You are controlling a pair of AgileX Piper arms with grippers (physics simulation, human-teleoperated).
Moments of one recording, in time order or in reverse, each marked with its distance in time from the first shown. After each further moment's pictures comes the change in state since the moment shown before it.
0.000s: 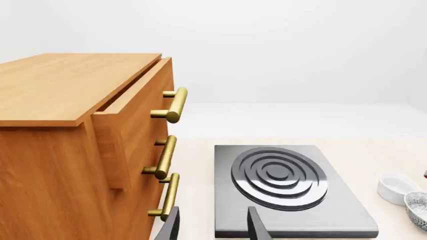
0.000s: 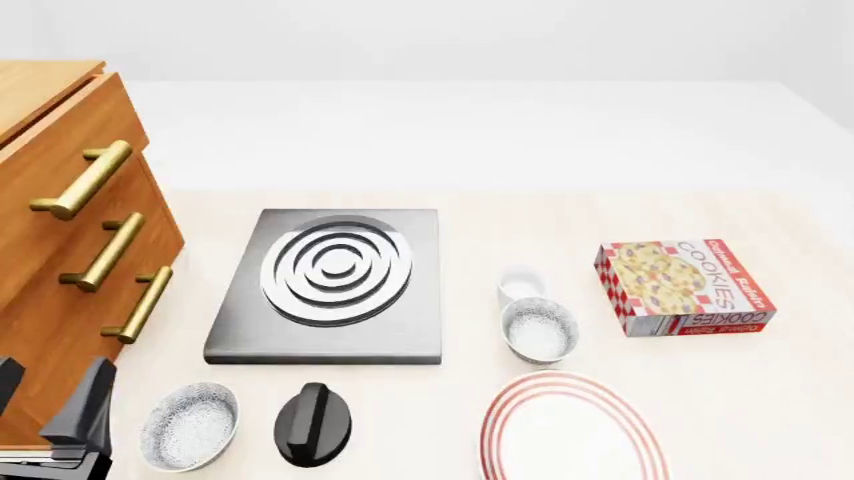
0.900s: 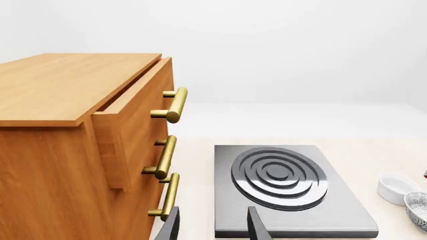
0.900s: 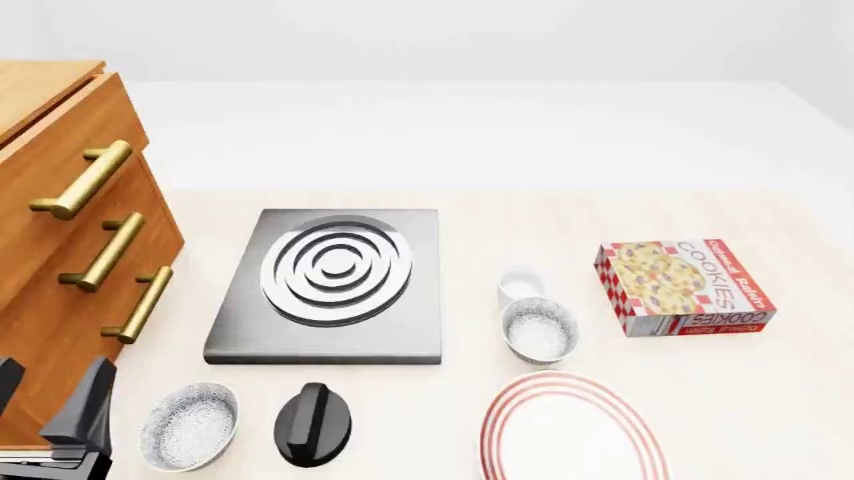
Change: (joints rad) left arm 0.000 0.000 0.000 0.000 0.000; right arm 0.158 0.569 -0.631 0.240 -0.002
